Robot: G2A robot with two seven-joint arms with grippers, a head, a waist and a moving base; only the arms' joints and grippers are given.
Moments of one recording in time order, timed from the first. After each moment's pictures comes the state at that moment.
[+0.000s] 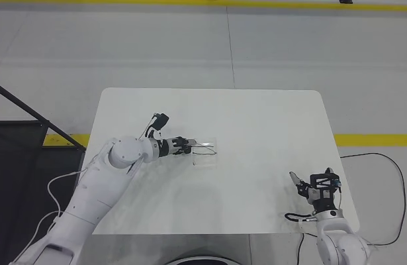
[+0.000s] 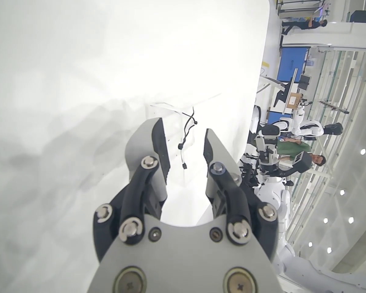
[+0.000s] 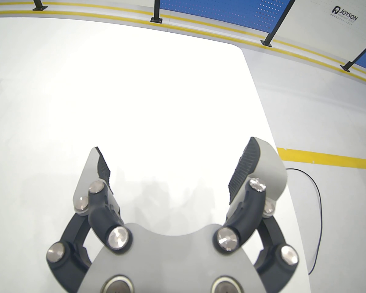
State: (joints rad) left arm 0.86 -1.16 -1.07 -1.24 0.03 0.09 -0.83; right arm -1.73 -1.15 1.60 -1.80 -1.33 0.00 0.00
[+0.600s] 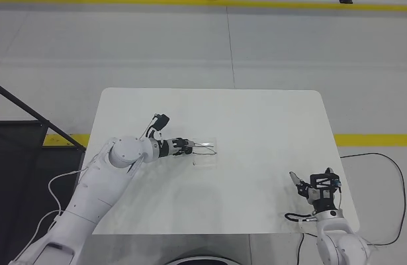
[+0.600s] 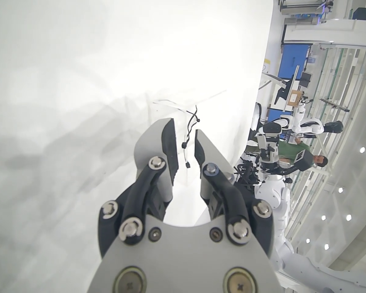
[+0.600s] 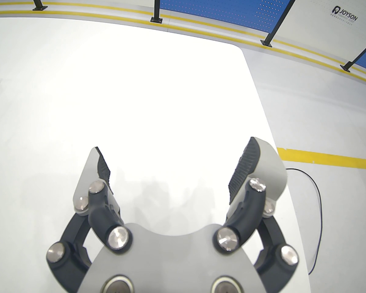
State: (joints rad) left arm 0.85 -1.17 -1.06 -1.22 0.02 0.09 -0.85; right arm -1.73 -1.15 1.60 -1.80 -1.33 0.00 0.00
